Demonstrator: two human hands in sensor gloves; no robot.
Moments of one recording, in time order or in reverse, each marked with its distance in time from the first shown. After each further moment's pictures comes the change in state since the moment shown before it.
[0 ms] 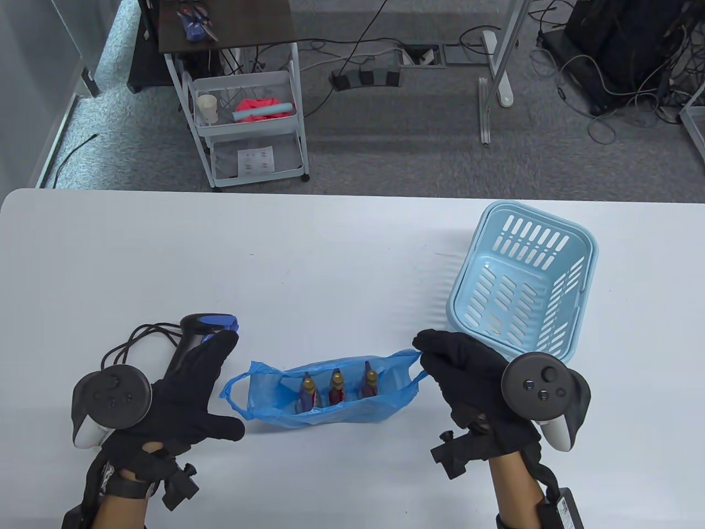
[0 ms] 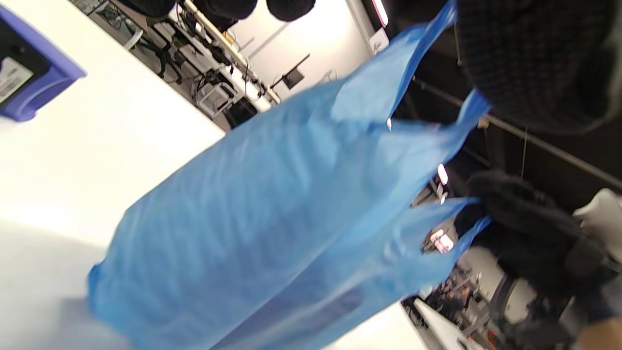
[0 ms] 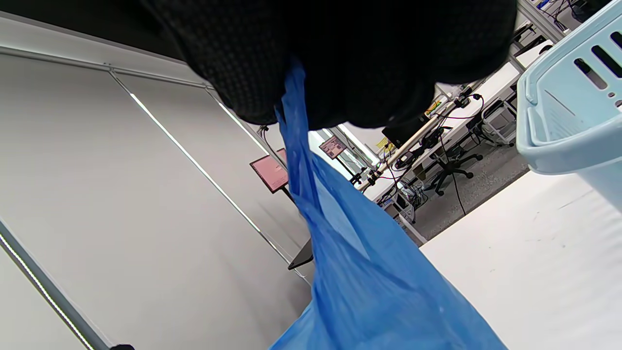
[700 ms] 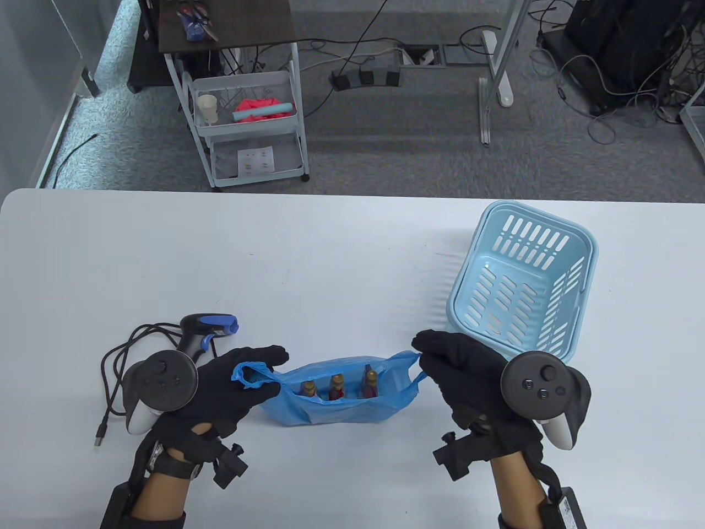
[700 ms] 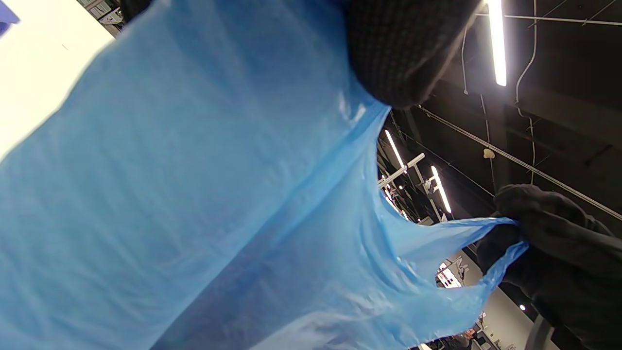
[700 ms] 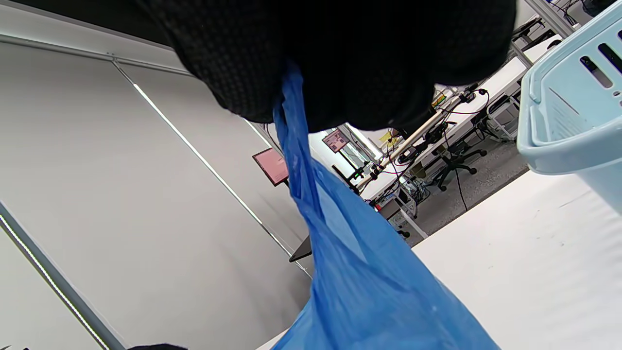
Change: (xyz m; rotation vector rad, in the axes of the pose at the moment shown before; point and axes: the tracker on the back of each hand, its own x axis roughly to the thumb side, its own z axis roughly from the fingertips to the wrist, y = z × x) left_hand 0.008 -0.026 -0.037 0.115 0.020 0.077; right_hand -0.001 -0.003 0.001 0.026 -0.013 0.013
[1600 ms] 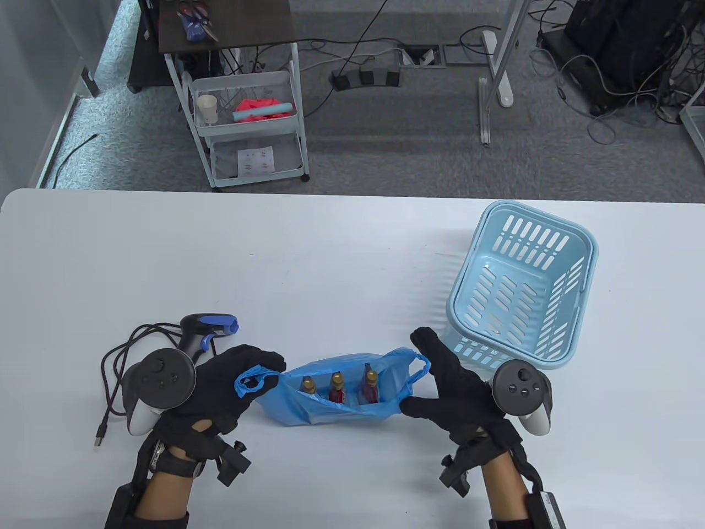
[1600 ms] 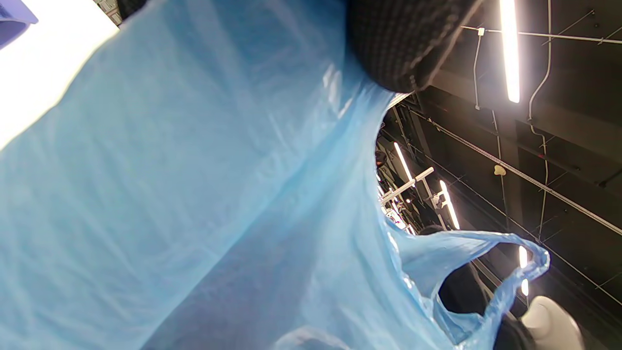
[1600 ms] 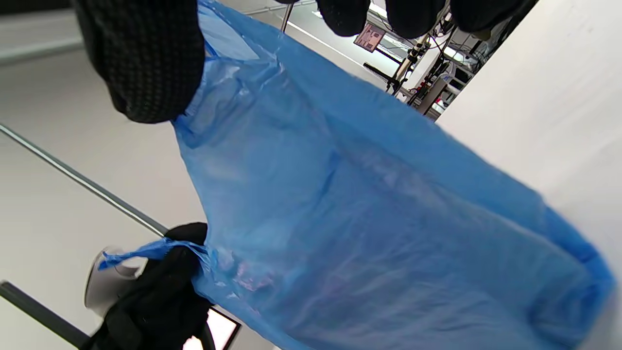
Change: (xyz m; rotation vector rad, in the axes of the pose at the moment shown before) left_hand -0.002 0.001 0.000 0.033 0.039 0.031; right_hand -0.095 0.074 -0.001 0.301 -0.097 -0.372
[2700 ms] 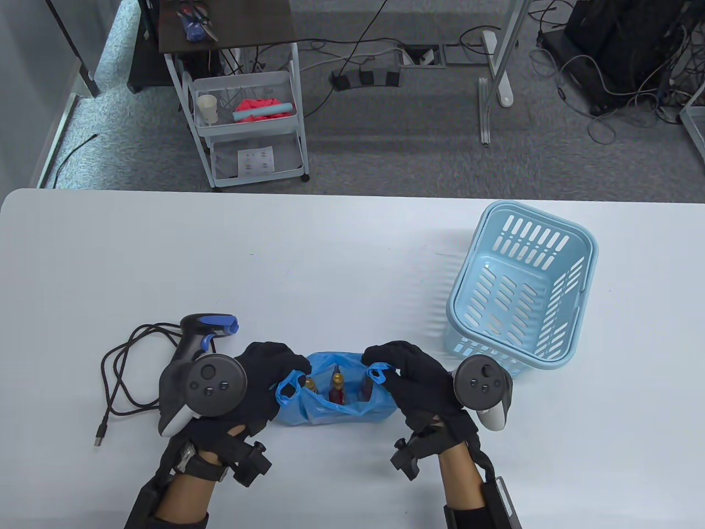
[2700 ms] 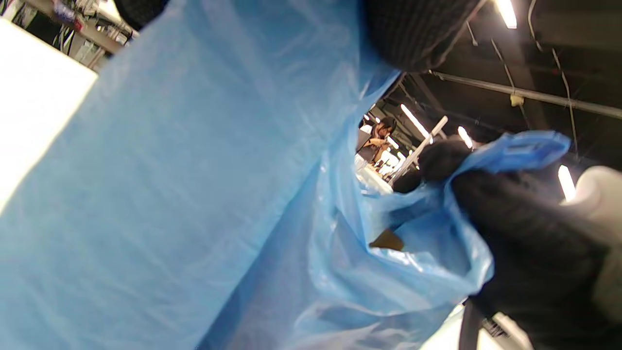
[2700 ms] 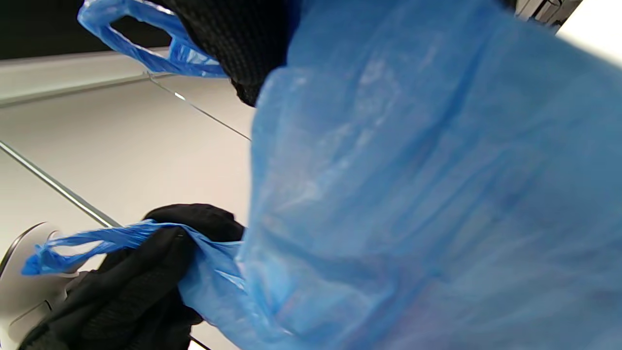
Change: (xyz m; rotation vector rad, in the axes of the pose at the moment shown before) left_hand 0.048 -0.031 -0.014 -0.043 -0.027 -0.365; right_hand 0.023 0.035 -0.026 -0.126 -0.036 0.004
